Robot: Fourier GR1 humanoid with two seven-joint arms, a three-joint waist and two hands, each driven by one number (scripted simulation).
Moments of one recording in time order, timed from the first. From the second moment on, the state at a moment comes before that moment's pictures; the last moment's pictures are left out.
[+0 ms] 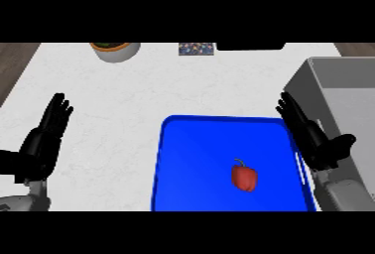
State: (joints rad) left arm -0.05 0.32 0.03 -1.49 0.18 0.08 -0.07; right arm -0.17 -0.37 0.21 -1.36 -0.33 -0.03 -0.11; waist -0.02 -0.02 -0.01
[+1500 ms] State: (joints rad) left arm -0.20 0.41 -0.13 -1.57 0.03 -0.08 -0.06; right arm 0.02 -0.96 0.52 -2.31 0.69 0.10 0.68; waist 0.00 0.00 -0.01
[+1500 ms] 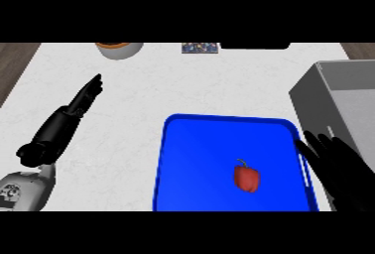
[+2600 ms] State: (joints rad) left arm -0.22 0.38 -0.13 -1.52 0.00 -0.09 -0.09; right arm -0.27 -0.33 0.93 -1.97 0.92 0.50 1.10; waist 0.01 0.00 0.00
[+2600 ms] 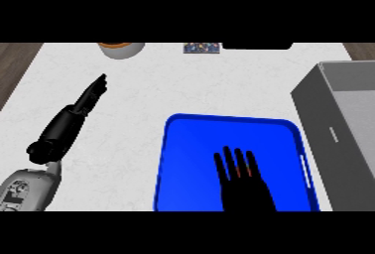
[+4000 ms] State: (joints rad) left arm -0.23 0.32 -0.06 -1.53 -0.05 -0.14 -0.07; right arm -0.17 -0.10 0.75 -1.68 1.29 0.62 0.94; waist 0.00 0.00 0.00
